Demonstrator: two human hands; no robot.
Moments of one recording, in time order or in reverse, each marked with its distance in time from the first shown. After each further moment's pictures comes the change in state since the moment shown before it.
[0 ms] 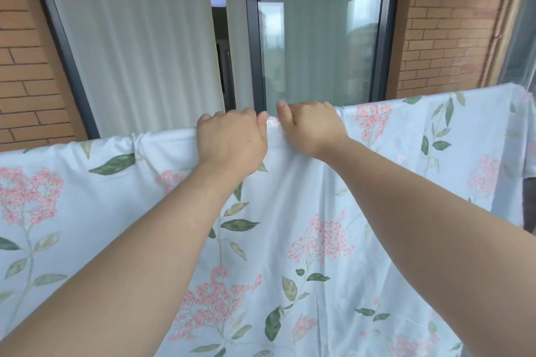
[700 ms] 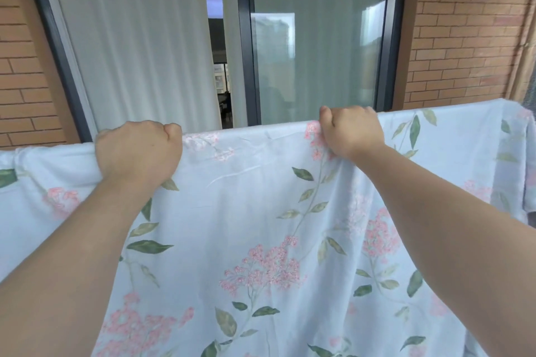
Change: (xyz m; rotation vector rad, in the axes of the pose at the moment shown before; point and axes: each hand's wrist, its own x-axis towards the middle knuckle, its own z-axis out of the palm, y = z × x) left_hand 0.027 0.042 0.013 0.188 -0.113 -0.385; right_hand 0.014 0.217 -0.012 -0.133 0.075 0.088
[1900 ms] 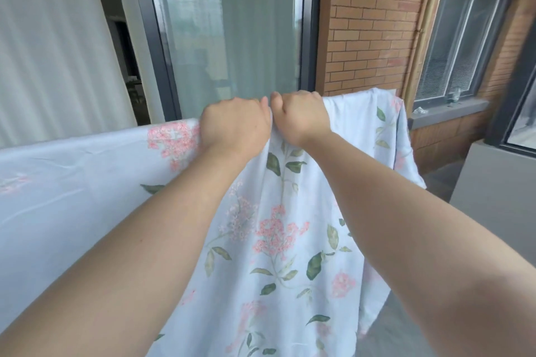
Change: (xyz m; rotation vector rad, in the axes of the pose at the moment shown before) left_hand -0.005 0.334 -0.009 -0.185 -0.043 0.426; right_hand 0.025 0.140 0.014 -0.071 -0.006 0.003
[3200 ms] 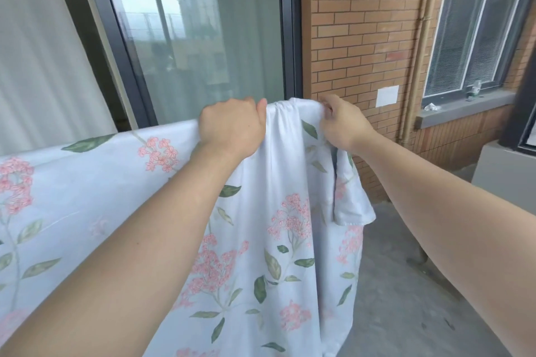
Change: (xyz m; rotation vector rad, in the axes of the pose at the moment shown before) left_hand 0.095 0.213 0.046 -0.041 0.052 0.043; right_hand -0.003 0.312 0.000 0.537 -0.305 0.282
